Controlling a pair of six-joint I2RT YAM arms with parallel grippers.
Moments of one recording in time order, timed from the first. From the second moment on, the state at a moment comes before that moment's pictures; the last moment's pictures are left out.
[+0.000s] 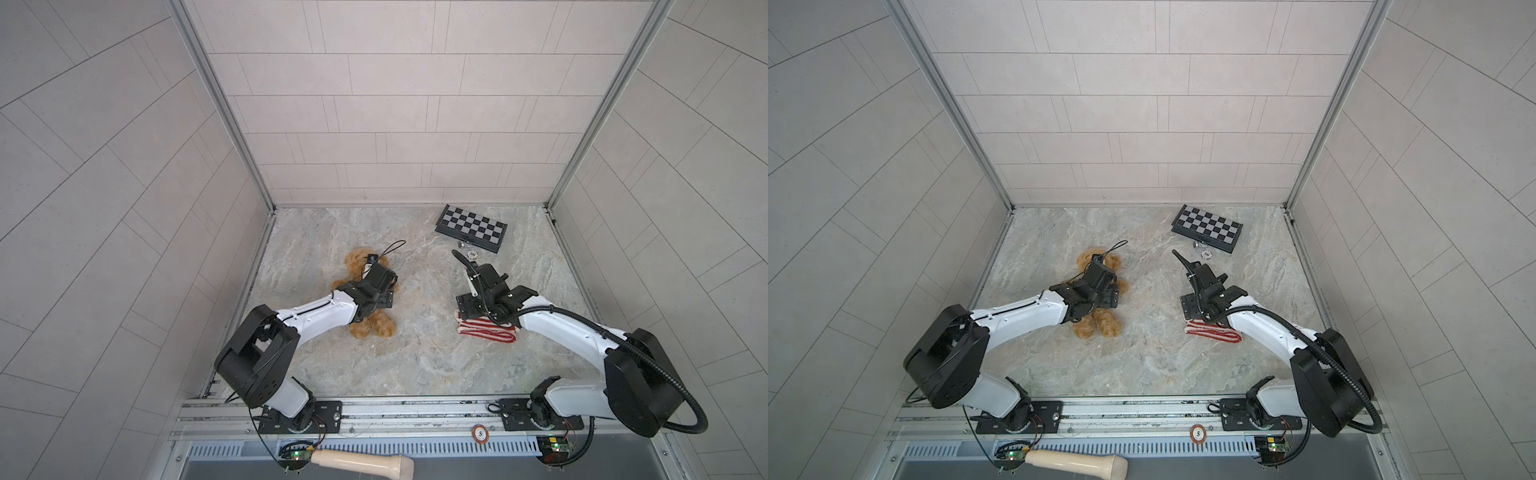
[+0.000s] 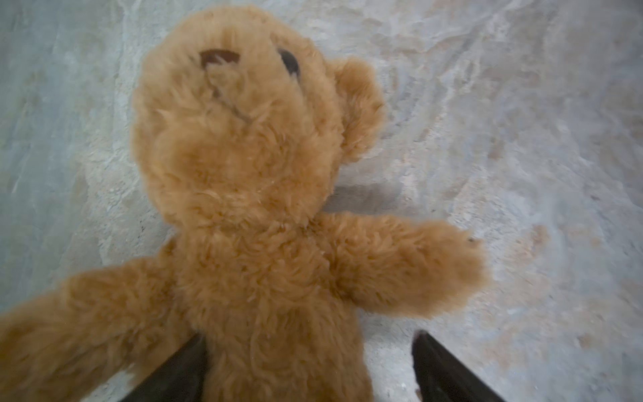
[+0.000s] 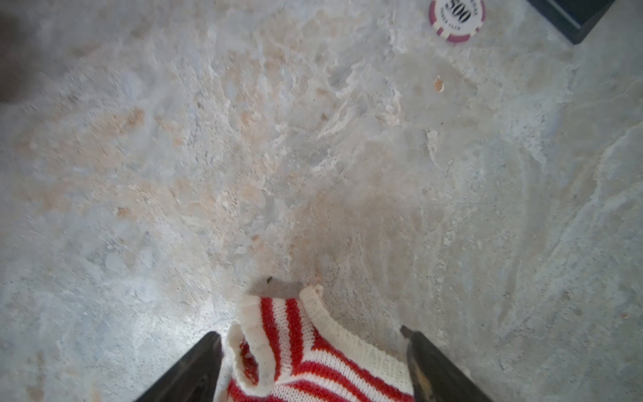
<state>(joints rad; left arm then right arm) -0.64 1.53 0.82 -0.28 -0.39 -0.45 0.50 1.33 0.75 -0.49 0.16 0.25</state>
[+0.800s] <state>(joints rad) -0.62 1.49 0.71 -0.14 -0.40 -0.47 0.60 1.41 0.74 -0.54 0.20 0.34</state>
